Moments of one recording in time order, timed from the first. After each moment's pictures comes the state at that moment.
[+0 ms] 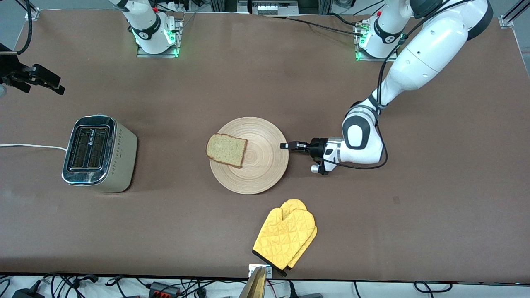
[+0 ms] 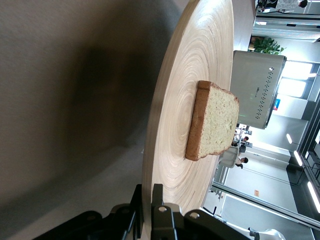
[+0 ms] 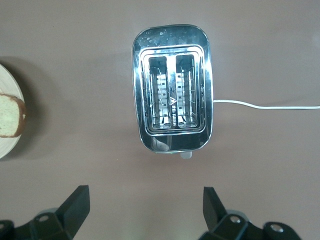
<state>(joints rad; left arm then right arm) 0.03 0.85 -0.52 -1.77 -1.18 2.30 0.59 -0.03 -0.12 -0.05 -1.78 0.00 1.64 -0.02</state>
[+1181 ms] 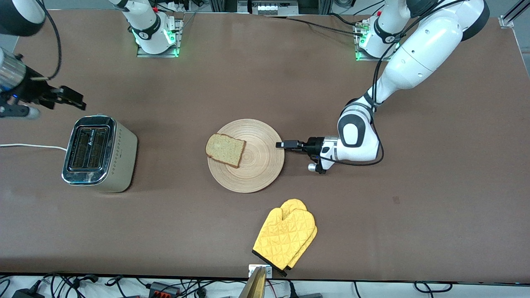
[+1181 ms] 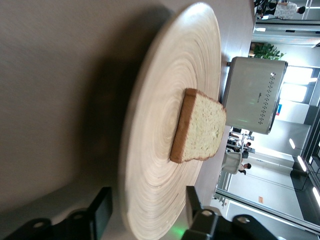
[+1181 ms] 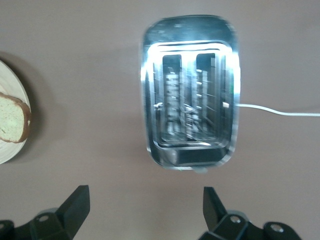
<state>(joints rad) 0.03 0.85 -0.50 -1.78 -1.21 2.32 0.64 0.00 -0.02 -0.04 -1.86 0.04 1.78 -0.02</state>
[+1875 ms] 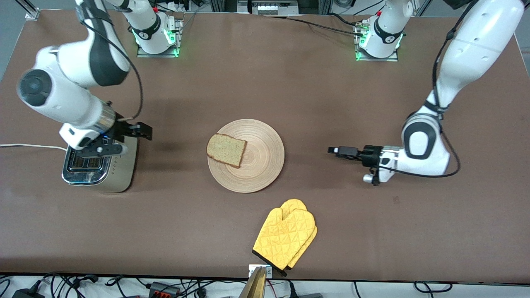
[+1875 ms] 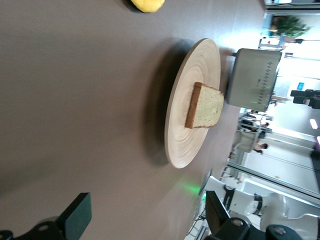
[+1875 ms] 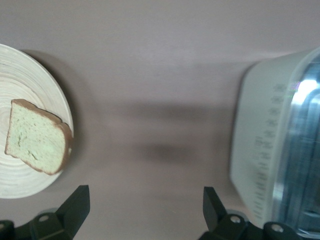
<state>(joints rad) 0.29 0.66 -0.42 -1.76 -0.83 1.94 0.45 0.24 0.22 -0.03 -1.86 0.09 2.03 0.11</state>
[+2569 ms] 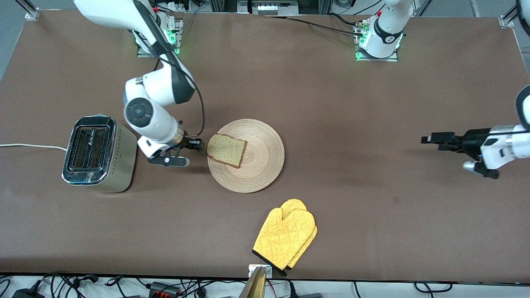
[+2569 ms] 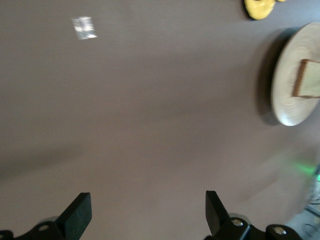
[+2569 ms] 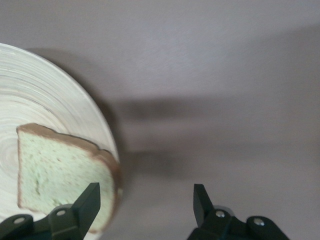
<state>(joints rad) 0.56 0.39 -0.41 -1.62 -0.22 1.66 0.37 0.45 0.44 -0.03 -1.87 0.09 2.28 0.48</state>
